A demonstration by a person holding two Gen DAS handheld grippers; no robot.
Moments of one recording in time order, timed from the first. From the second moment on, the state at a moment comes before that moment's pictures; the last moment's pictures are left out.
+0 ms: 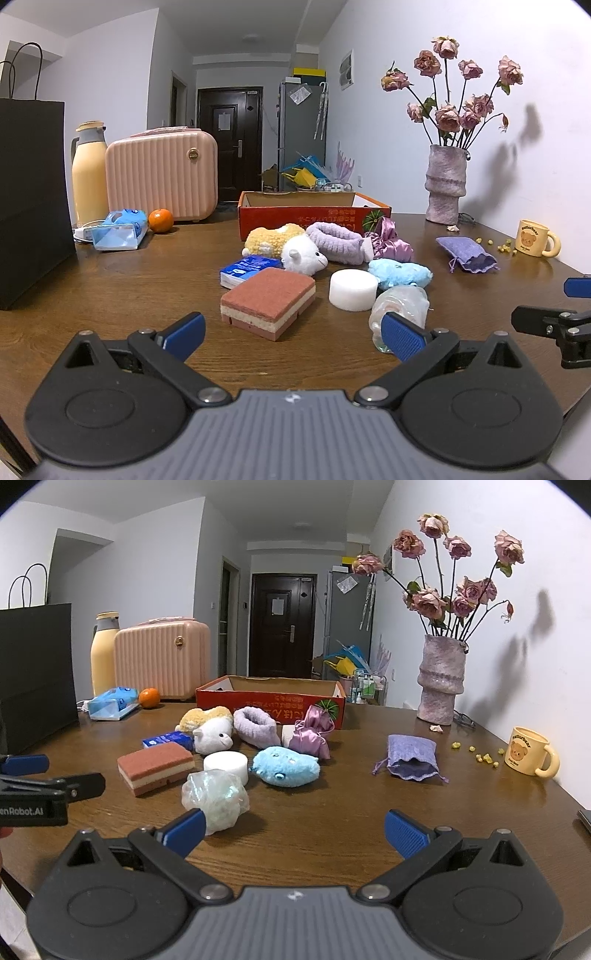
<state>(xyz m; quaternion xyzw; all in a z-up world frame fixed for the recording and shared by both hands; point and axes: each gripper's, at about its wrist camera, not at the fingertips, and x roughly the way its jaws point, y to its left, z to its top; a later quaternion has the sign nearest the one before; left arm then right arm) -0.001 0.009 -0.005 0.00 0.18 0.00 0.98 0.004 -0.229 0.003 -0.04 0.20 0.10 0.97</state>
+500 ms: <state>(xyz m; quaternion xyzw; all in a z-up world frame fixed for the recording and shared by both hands) 0.025 0.016 -0.007 0.00 0.20 0.01 0.98 0.034 -0.213 -0.004 -0.04 0.22 0.14 0.97</state>
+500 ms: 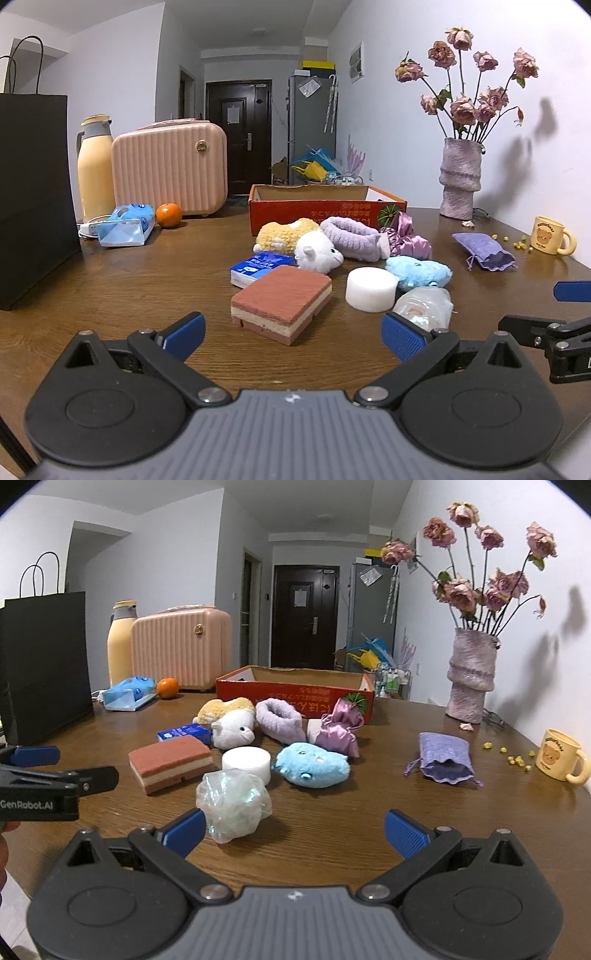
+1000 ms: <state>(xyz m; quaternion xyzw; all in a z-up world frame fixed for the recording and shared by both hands) 0.053 0.034 -0.012 -0.01 0.21 0.03 0.98 0.074 -0.192 -0.013 -0.05 0.24 0.16 0.96</state>
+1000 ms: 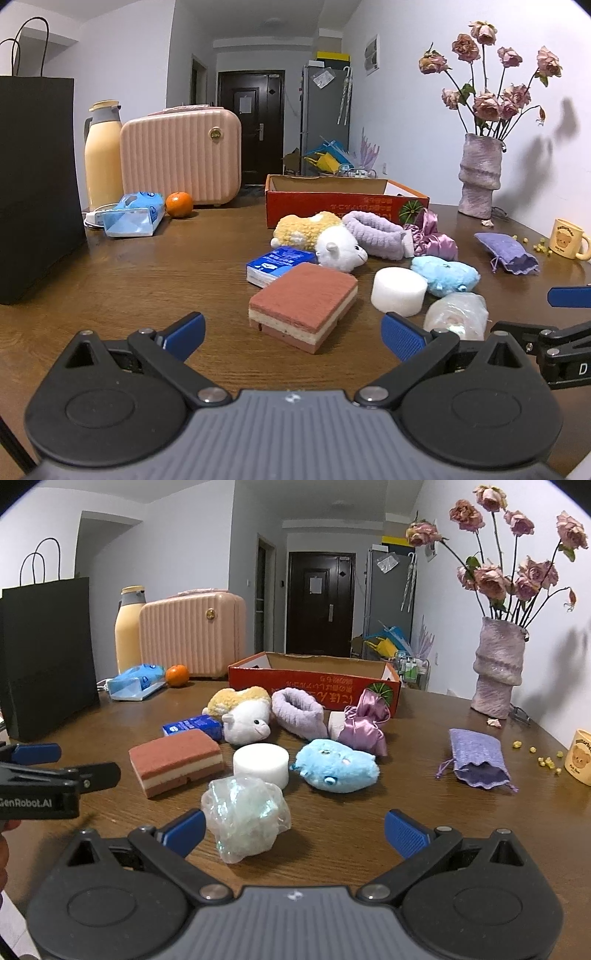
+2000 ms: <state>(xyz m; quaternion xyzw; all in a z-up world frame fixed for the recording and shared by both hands) 0.096 0.072 -0.019 -0.05 0.24 0.06 0.97 0.148 -0.130 -0.038 -0.09 0.32 0.22 0.92</state>
